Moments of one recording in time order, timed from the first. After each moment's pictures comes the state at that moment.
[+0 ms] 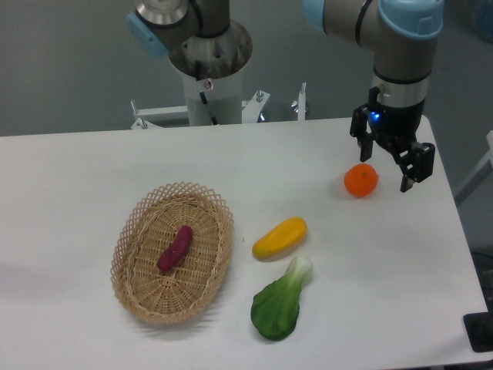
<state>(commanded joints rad) 2.74 -1.78 -1.54 -1.12 1.48 1.72</state>
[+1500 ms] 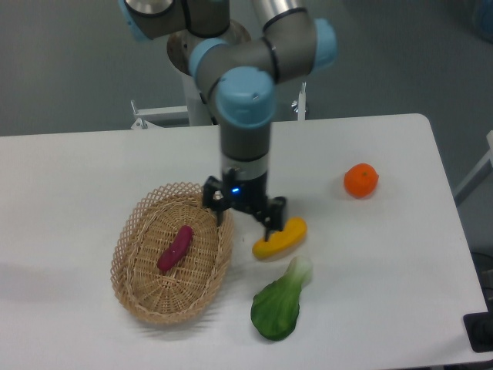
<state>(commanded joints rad) 2.24 -1.85 -1.78 -0.90 1.48 0.73</state>
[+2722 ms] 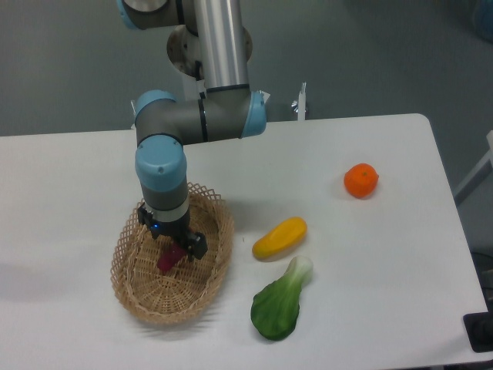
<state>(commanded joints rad) 2.12 -2.00 -1.84 -0.80 1.52 0.73</state>
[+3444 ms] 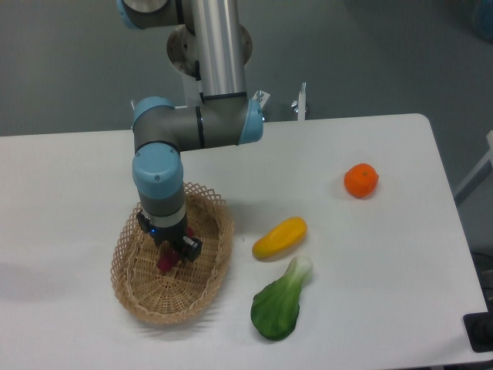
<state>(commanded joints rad) 2.12 -2.00 -1.83 -0.80 1.54 0.74</state>
